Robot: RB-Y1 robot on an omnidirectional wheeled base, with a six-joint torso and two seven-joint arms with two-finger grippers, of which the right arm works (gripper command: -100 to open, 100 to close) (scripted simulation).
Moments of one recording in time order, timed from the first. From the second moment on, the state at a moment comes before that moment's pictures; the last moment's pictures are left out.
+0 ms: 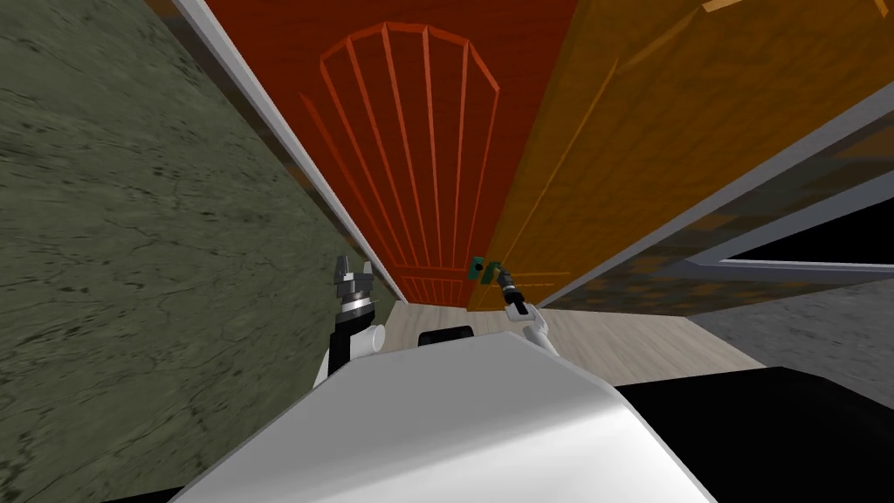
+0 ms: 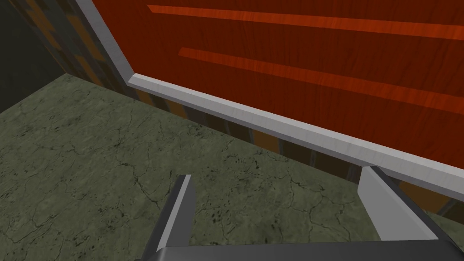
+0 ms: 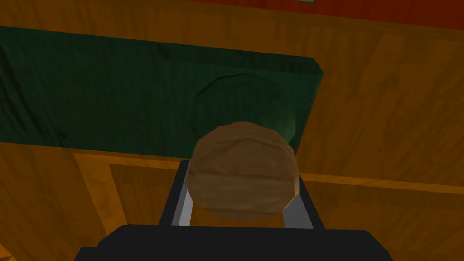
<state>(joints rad) 0.15 -0.25 -0.21 -1.32 0.16 -0.34 -0.41</state>
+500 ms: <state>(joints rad) 0.19 -0.28 -0.19 -1.35 0.17 -0.35 -0.44</state>
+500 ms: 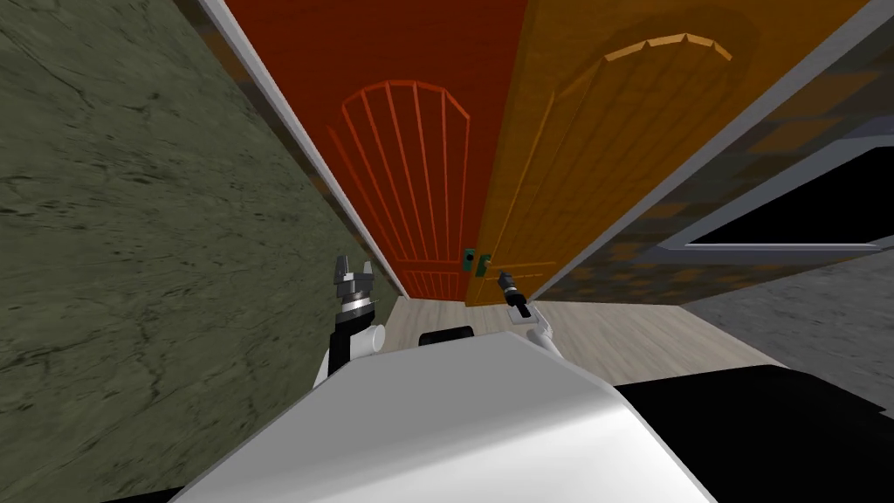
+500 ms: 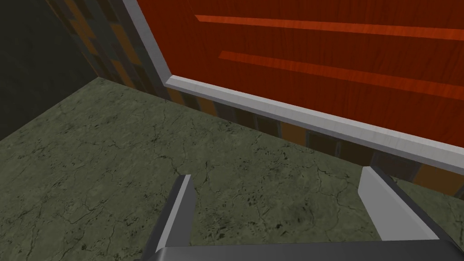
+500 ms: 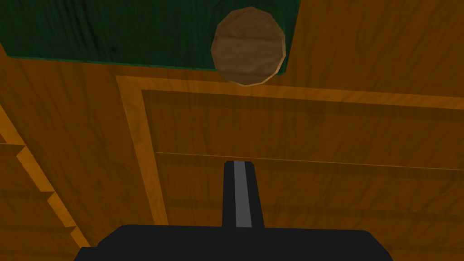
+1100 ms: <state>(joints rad) 0.21 -0.28 -0.19 -1.33 0.17 -0.38 -0.45</state>
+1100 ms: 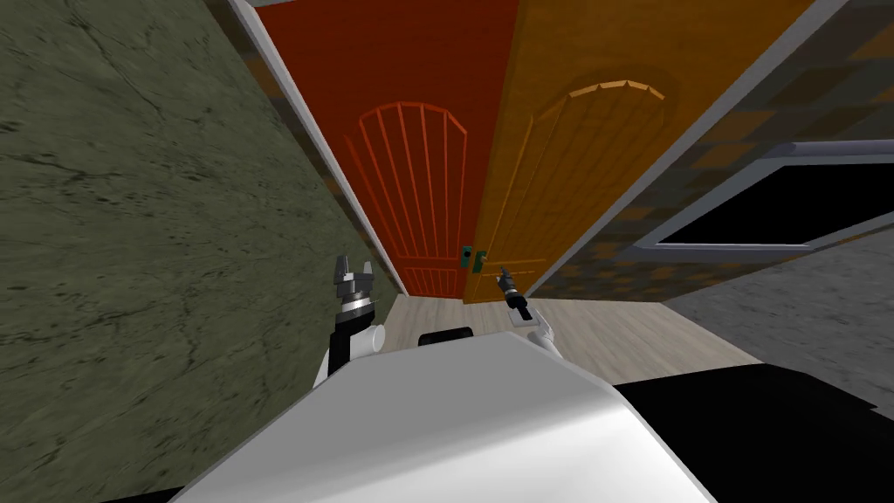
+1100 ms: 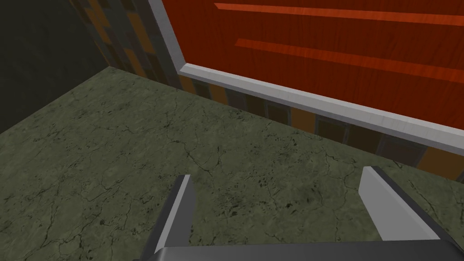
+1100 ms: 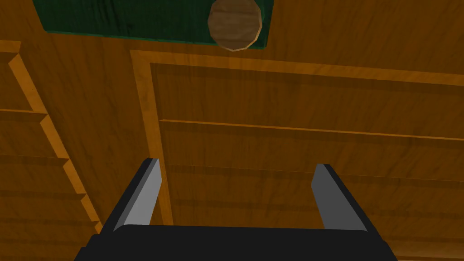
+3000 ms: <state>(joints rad) 0.23 -0.31 -0.16 -1.34 0.17 -0.40 -0.48</state>
